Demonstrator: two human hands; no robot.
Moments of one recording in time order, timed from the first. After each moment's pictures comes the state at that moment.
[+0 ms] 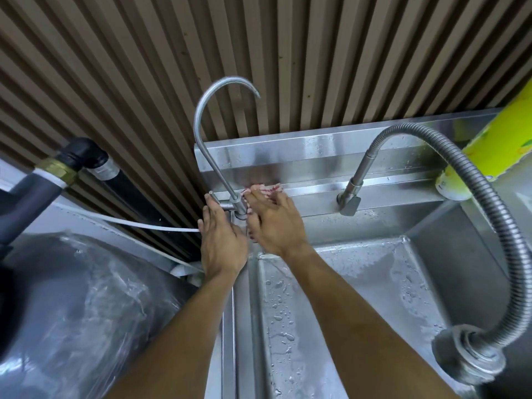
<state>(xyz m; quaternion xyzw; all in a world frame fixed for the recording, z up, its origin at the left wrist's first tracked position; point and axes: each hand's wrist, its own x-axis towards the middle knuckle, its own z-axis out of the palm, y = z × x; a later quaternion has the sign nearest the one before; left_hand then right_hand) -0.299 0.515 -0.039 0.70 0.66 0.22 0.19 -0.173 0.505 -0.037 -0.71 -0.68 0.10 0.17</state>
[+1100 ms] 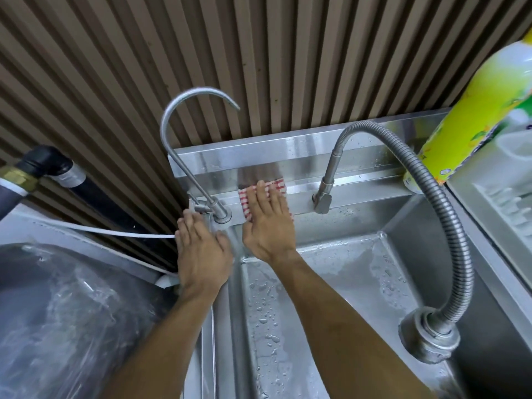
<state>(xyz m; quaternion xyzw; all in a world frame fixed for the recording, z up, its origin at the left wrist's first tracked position) -0.304 0.502 -0.053 0.75 0.64 0.12 0.08 -0.153 0.489 -0.056 -0.76 -0.63 0.07 0.14</state>
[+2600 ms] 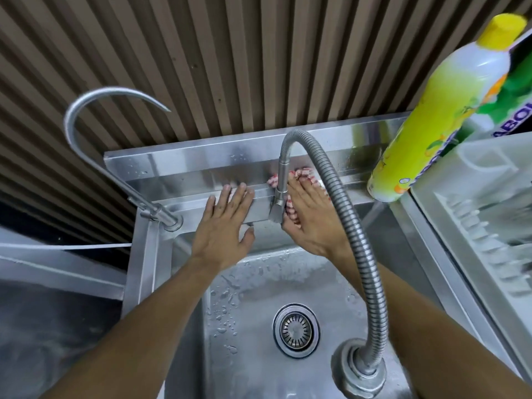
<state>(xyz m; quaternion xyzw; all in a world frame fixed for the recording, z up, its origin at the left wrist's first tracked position) -0.190 0.526 -0.075 0.92 0.39 0.01 0.00 0.036 0.435 -0.063 -0.72 -0.68 0.06 0.13</state>
